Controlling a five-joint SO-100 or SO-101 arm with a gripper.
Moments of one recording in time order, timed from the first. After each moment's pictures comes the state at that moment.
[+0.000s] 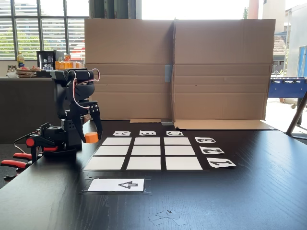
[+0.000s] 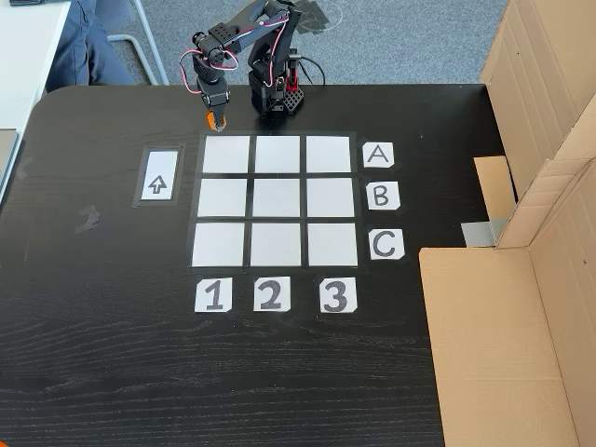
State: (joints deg) arm 48.4 116.8 123.1 85.1 11.2
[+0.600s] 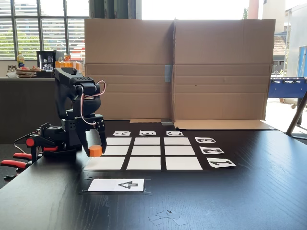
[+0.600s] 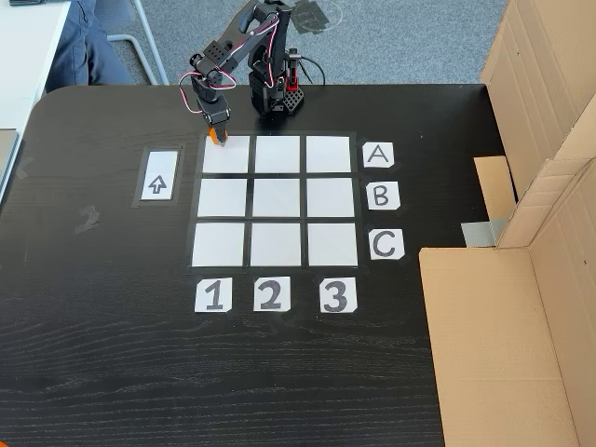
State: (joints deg) arm 44.3 106.2 127.3 73.9 11.0
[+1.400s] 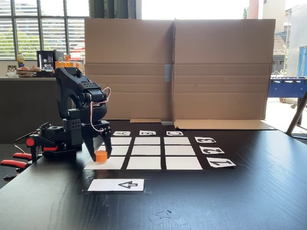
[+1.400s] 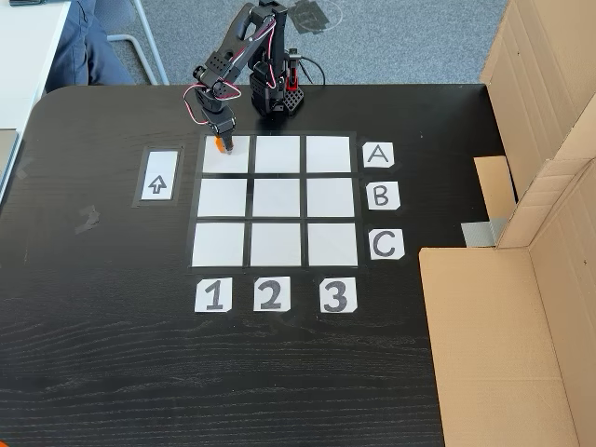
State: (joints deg) arm 39.9 101.2 128.5 68.0 11.0
